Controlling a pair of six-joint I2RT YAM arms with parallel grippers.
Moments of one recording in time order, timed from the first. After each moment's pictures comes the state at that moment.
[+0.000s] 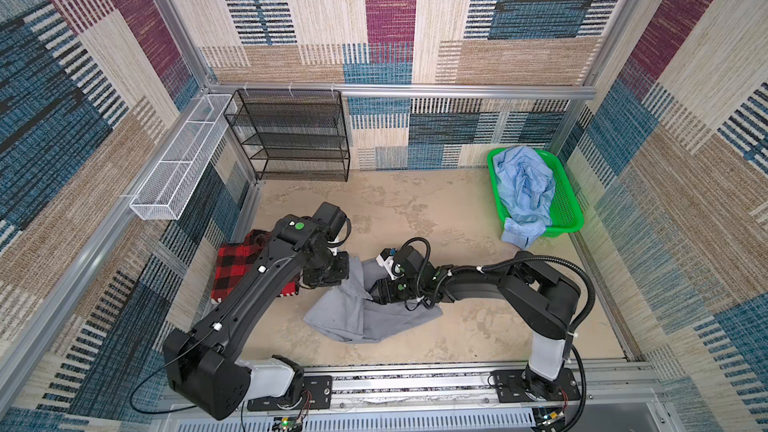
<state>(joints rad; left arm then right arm) -0.46 1.36 1.33 -1.40 0.07 -0.50 0.90 1.89 0.96 0.14 -0.42 0.72</state>
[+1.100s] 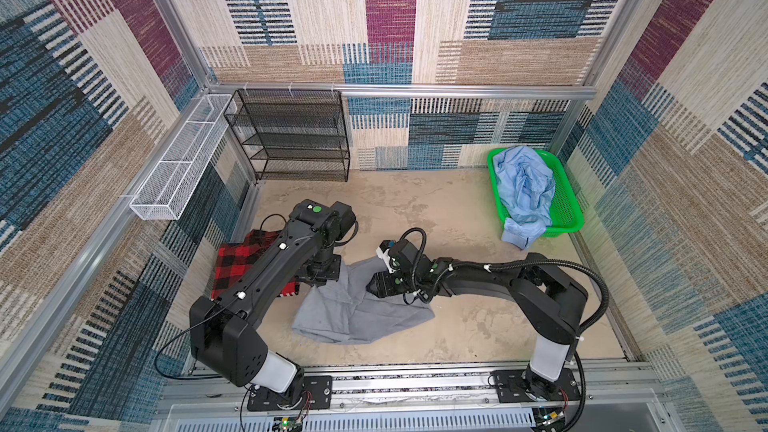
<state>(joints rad) -0.48 1.52 1.45 -1.65 -0.22 -0.46 0.91 1.81 1.05 -0.06 -0.28 0.66</state>
